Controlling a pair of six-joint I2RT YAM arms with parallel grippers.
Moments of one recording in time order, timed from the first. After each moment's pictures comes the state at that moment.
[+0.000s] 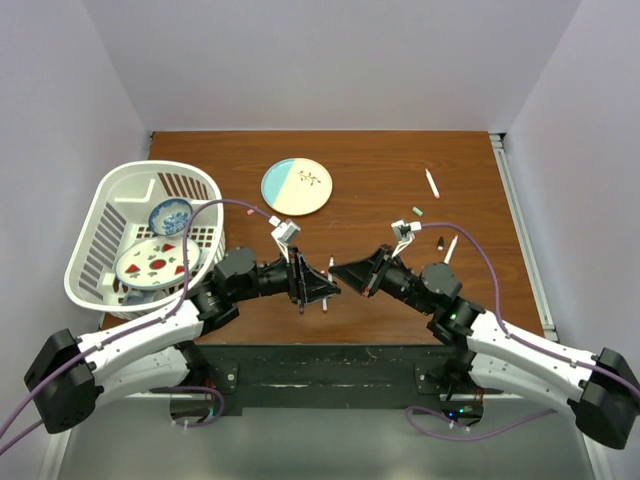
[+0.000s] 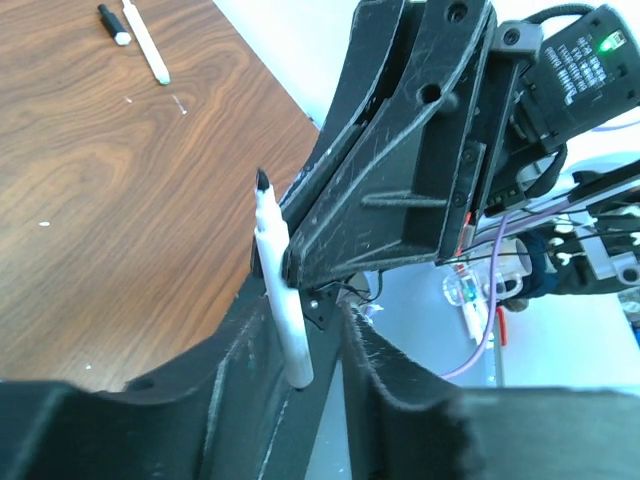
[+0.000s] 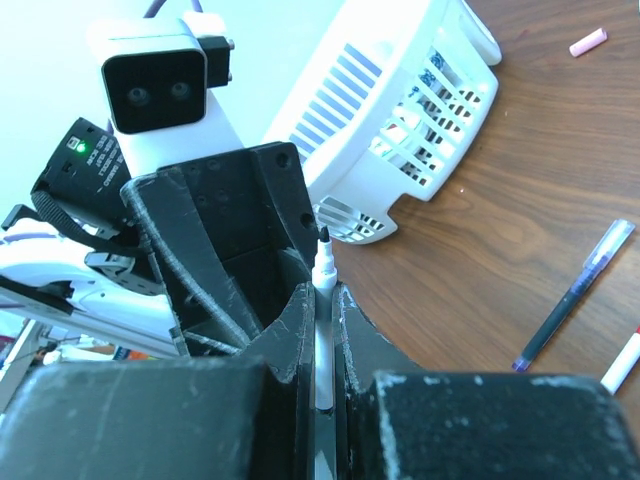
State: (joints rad) left arm -0.86 0.98 0.51 0.37 0.43 -0.78; right arm 0.89 0.82 0.39 0.49 -0.10 0.92
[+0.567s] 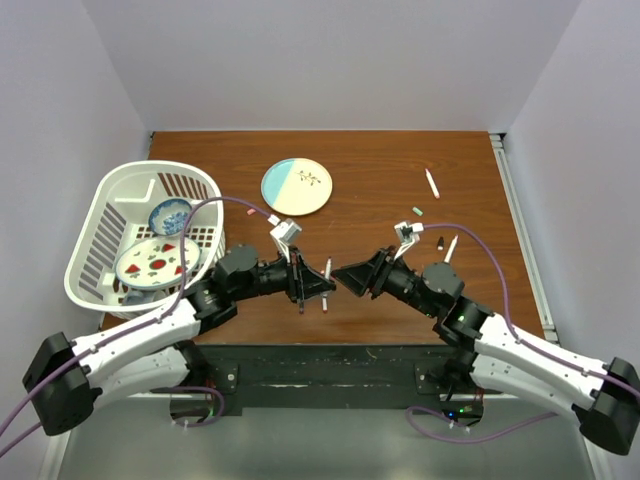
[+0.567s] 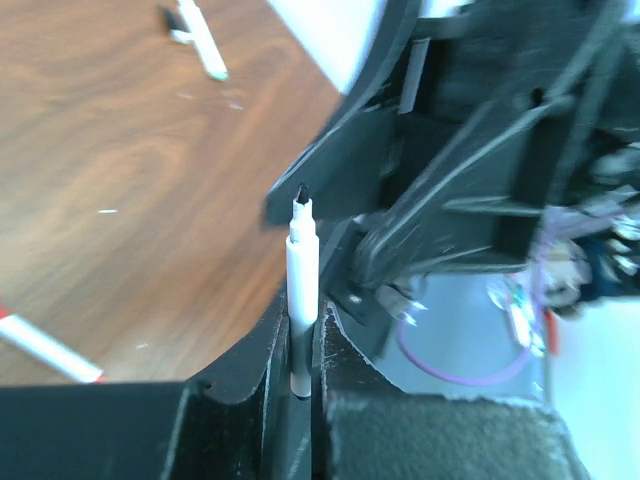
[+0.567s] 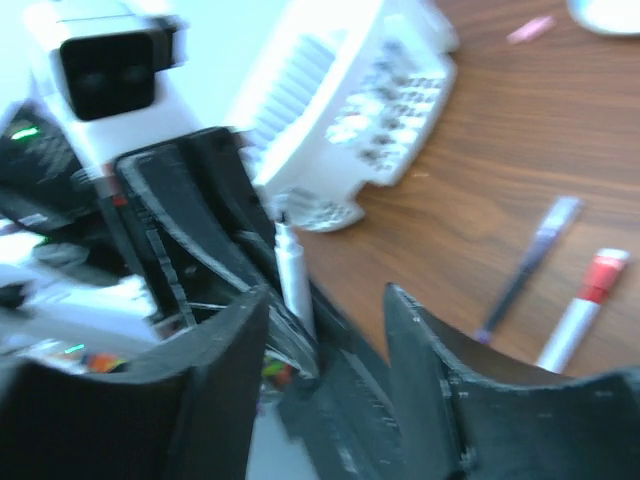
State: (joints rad) left arm -0.86 0.96 0.55 0.23 0.37 -0.69; right arm 0.89 0.75 0.43 0.29 -0.05 0.86
